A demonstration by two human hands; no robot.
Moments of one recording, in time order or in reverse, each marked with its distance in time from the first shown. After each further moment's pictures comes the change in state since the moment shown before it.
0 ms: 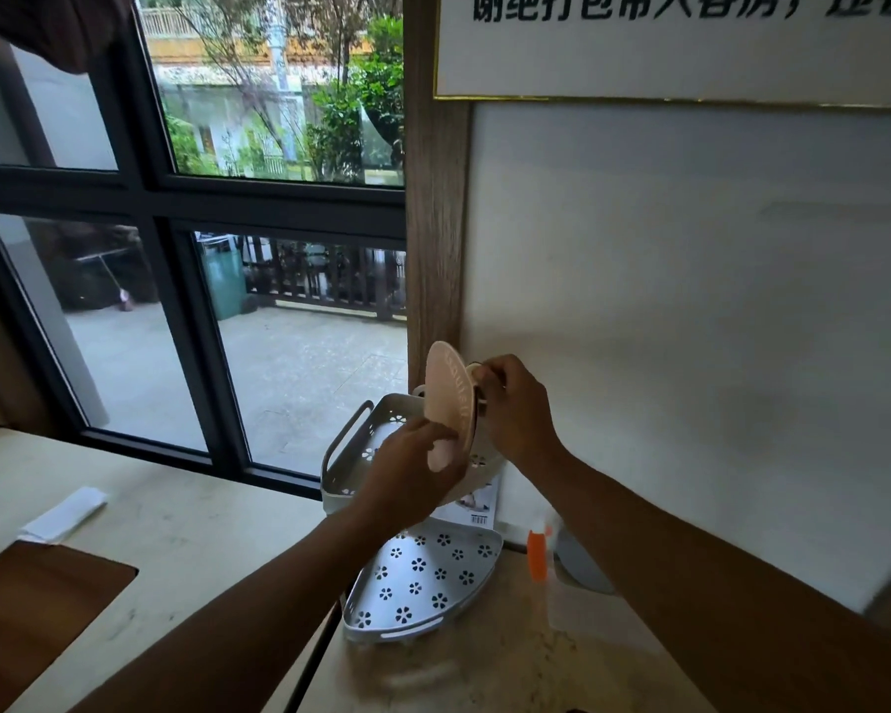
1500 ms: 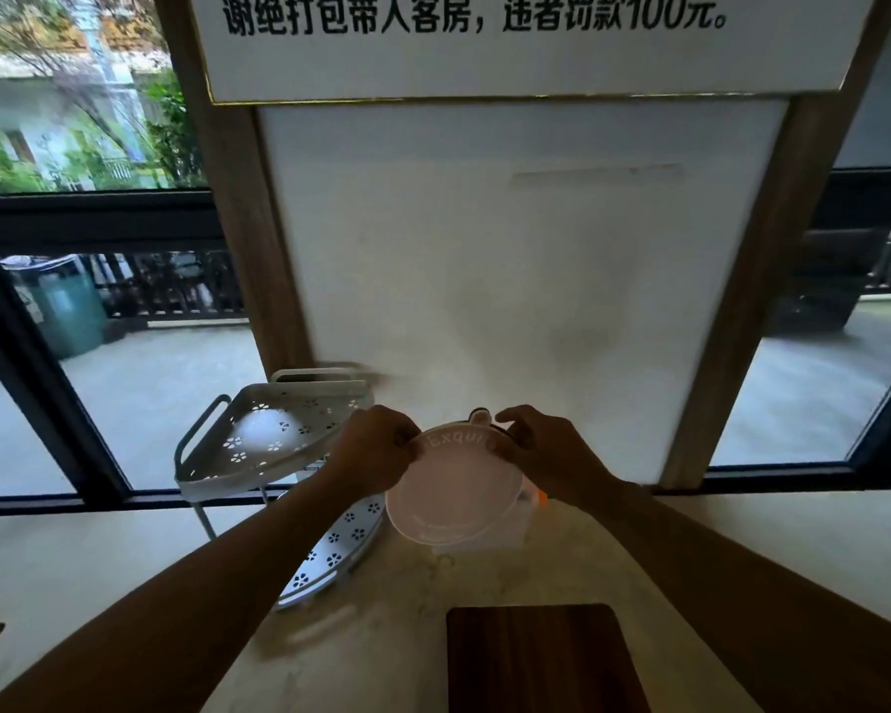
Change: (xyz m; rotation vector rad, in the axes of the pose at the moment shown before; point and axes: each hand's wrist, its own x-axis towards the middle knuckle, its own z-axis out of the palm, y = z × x) left_hand -0.026 0.142 0.057 0.156 -0.309 0.070; right_hand -0.148 0.088 -0.225 -0.279 -0.157 0.089
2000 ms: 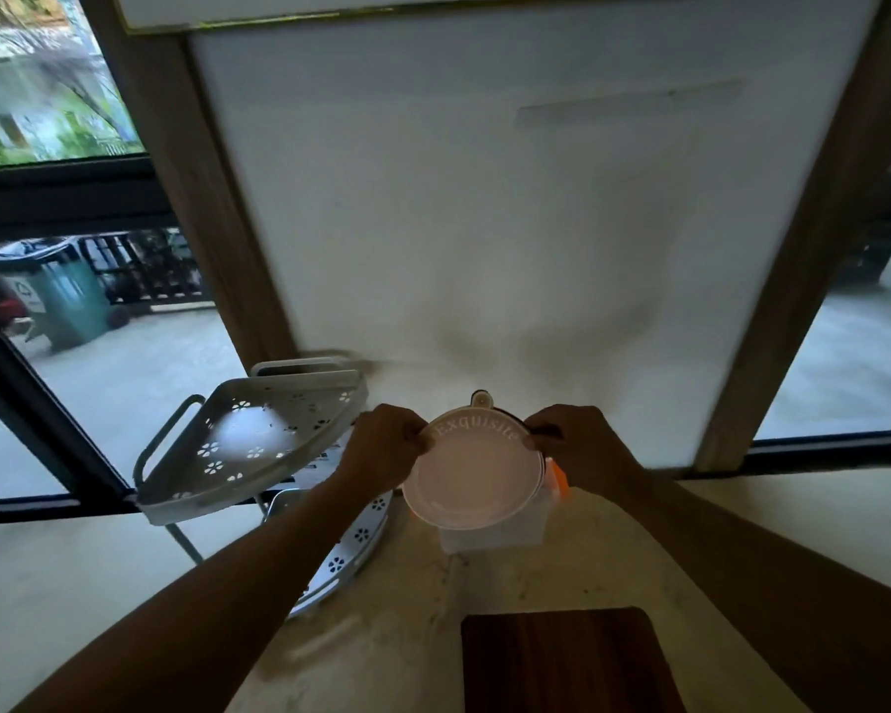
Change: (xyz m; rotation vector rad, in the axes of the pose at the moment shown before) left_hand 0.058 -0.032 0.057 -0.042 -0.028 -0.043; right_hand 0.047 0.079 0.017 -0.069 -0.014 0.060
